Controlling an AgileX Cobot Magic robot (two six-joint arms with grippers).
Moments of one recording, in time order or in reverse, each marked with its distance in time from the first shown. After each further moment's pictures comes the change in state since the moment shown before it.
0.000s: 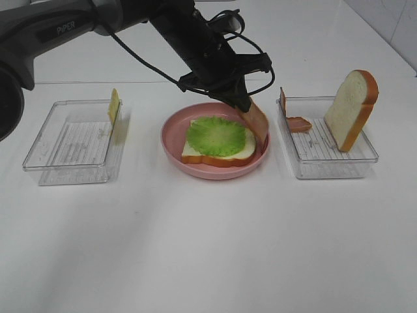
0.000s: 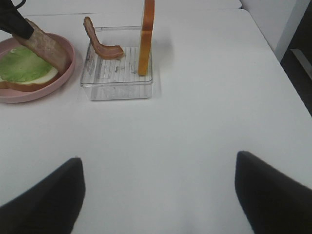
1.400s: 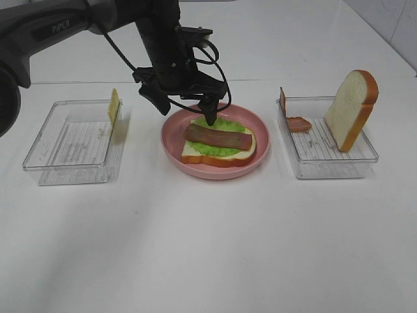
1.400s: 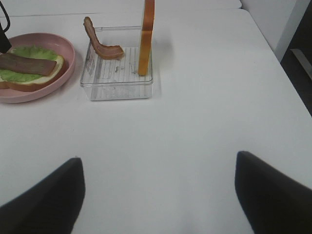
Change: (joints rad) left arm 0.013 0.001 0.000 0.432 0.121 -0.083; right arm 0.000 0.000 0.000 0.000 0.000 0.000
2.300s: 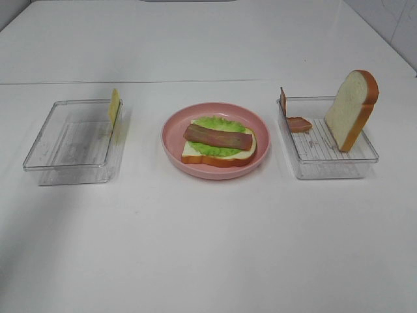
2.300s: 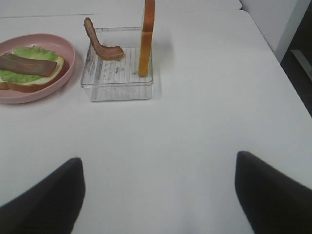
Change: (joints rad) left arm 0.422 -0.423 0.116 0.109 0.003 0.022; right arm 0.000 0.000 0.000 0.000 -0.002 0.000
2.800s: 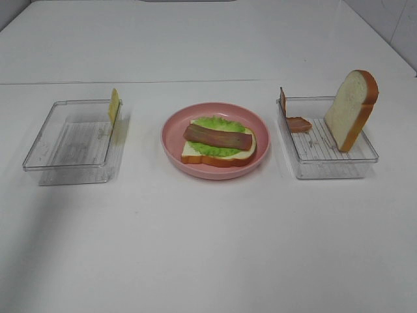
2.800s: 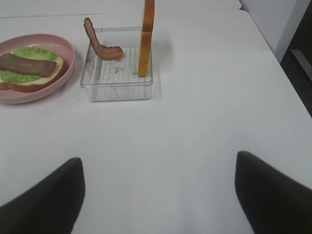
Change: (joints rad) left arm -0.002 -0.604 0.792 0.053 -0.093 -0.022; right arm 0.000 0.000 0.000 0.000 0.000 0.000
